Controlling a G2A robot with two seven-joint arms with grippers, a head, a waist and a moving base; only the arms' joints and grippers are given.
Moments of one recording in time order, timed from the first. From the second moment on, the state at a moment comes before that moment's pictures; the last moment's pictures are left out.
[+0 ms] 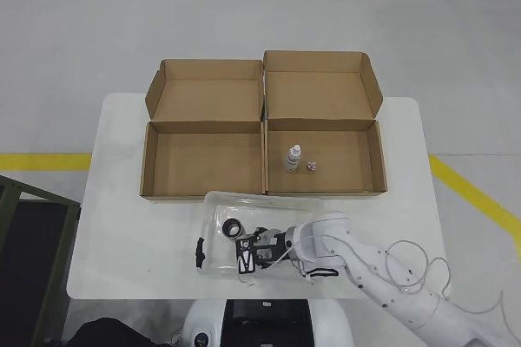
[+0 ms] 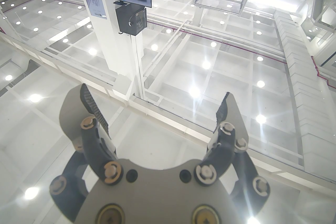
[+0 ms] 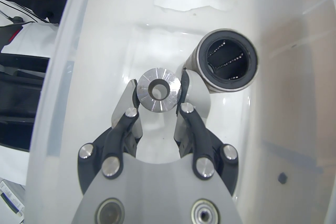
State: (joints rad) left arm -0.42 -0.34 -0.17 -1.17 3.07 0.50 0.07; right arm -0.94 -1.15 0.66 -1.67 -1.29 -0.82 0.49
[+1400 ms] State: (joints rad) left arm -0.42 -0.34 -0.17 -1.17 3.07 0.50 0.07; right arm -1.07 -1.09 1.09 -1.91 -0.92 -0.83 0.05
